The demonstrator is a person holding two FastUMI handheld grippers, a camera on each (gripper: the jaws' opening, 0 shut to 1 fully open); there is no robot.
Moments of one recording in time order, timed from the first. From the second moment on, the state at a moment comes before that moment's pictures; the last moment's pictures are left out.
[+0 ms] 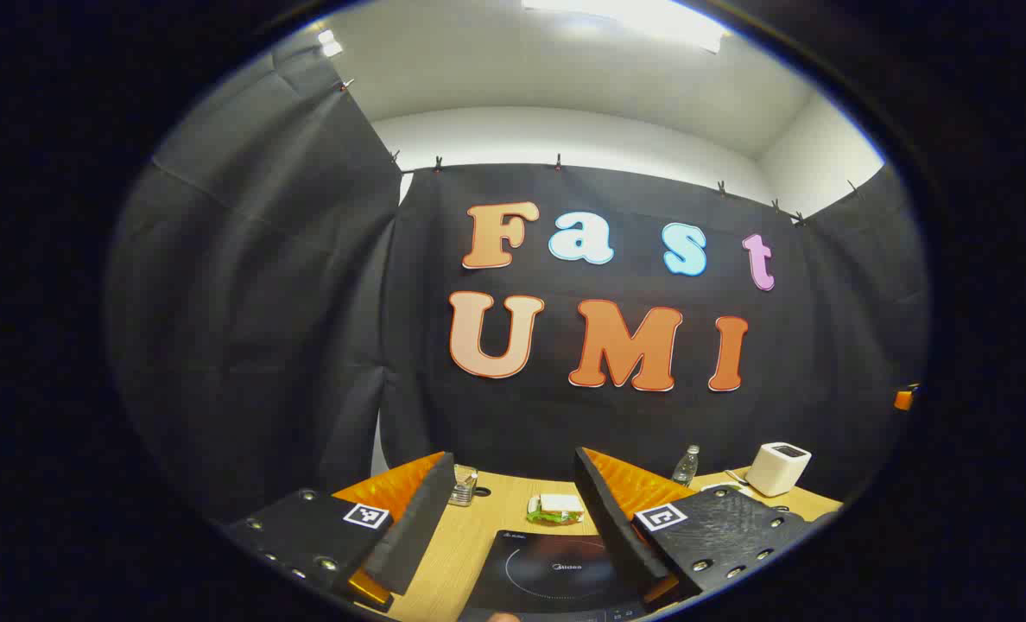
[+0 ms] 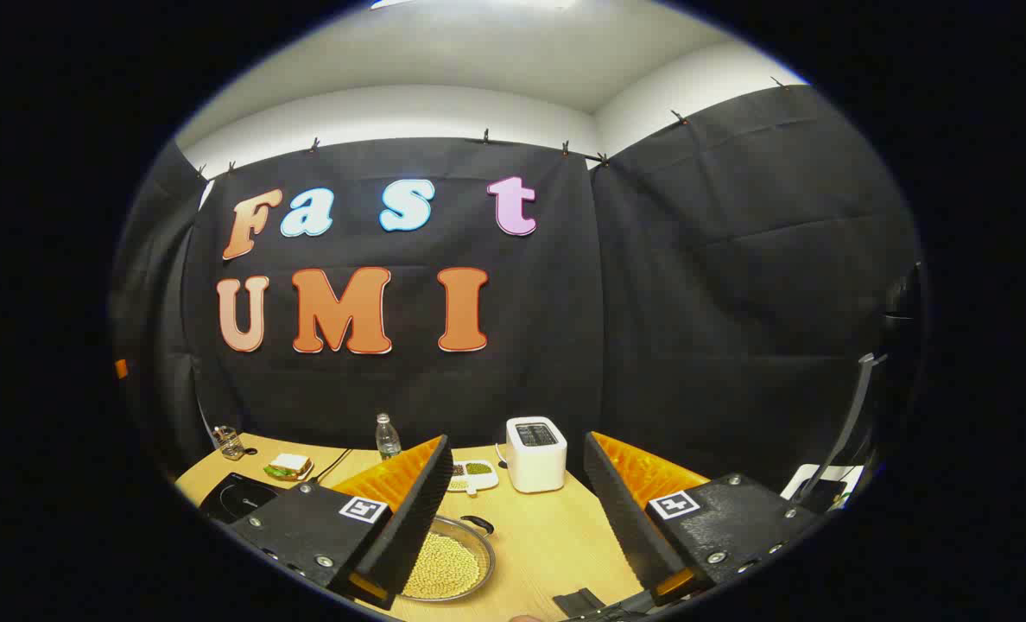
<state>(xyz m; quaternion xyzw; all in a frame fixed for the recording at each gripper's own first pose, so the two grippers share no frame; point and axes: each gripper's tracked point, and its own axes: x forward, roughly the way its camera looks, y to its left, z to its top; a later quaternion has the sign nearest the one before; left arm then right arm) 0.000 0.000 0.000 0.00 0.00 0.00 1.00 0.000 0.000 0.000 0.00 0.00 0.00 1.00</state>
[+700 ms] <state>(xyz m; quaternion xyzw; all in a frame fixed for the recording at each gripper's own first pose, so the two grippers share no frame) -0.009 -0.014 0.015 0.01 -0.01 0.00 1.00 0.002 -0.013 -0.001 0.01 0.00 -0.01 1.00</state>
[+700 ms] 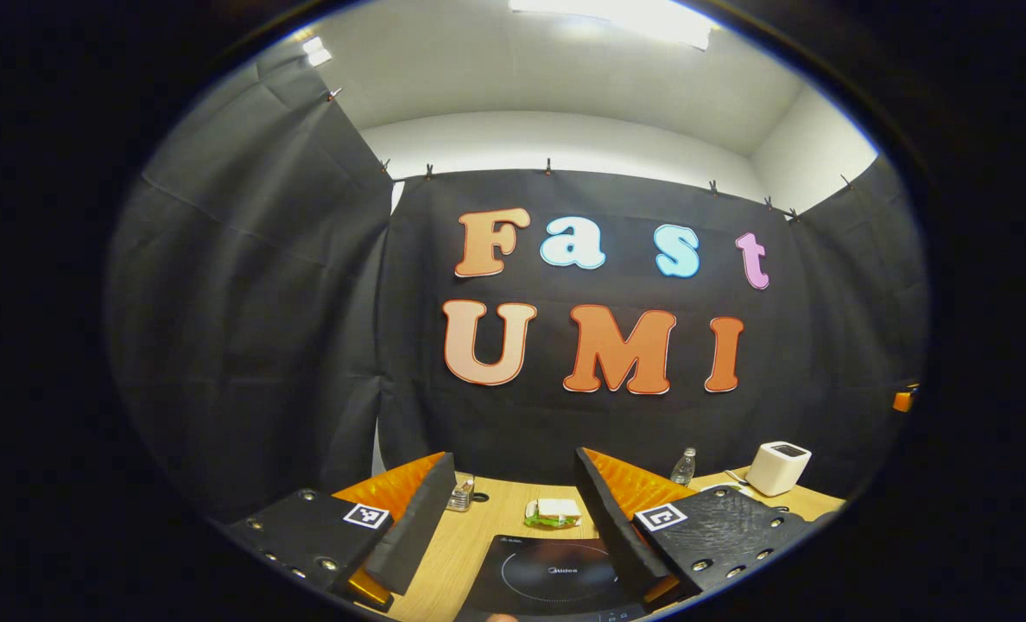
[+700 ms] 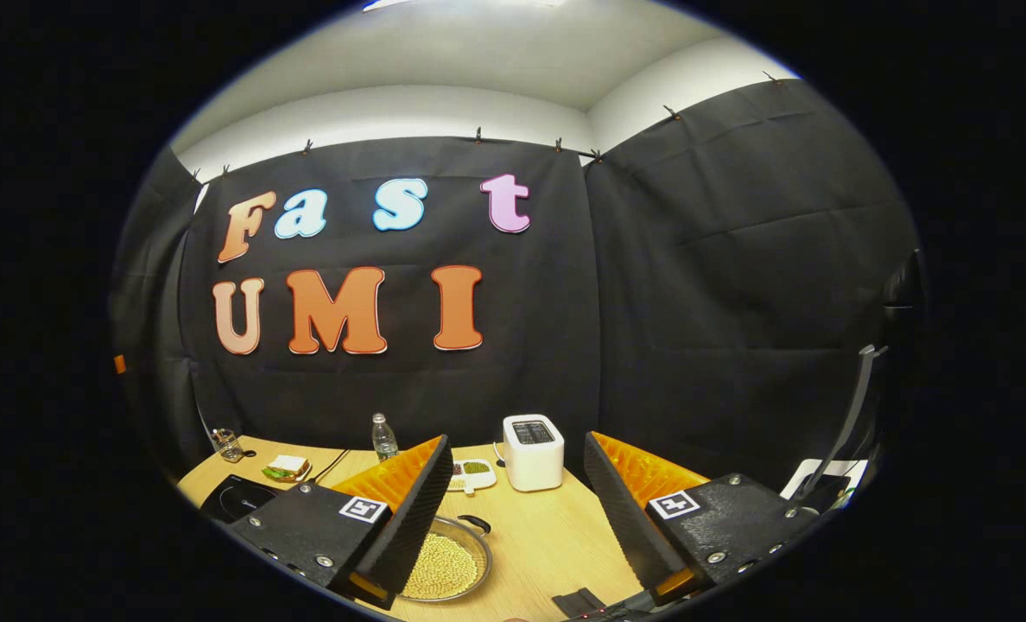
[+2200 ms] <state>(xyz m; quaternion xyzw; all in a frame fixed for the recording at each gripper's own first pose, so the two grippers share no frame) -0.012 -0.011 0.014 0.01 0.00 0.01 1.00 -0.010 0.014 -0.035 0.03 0.04 0.05 1.00</state>
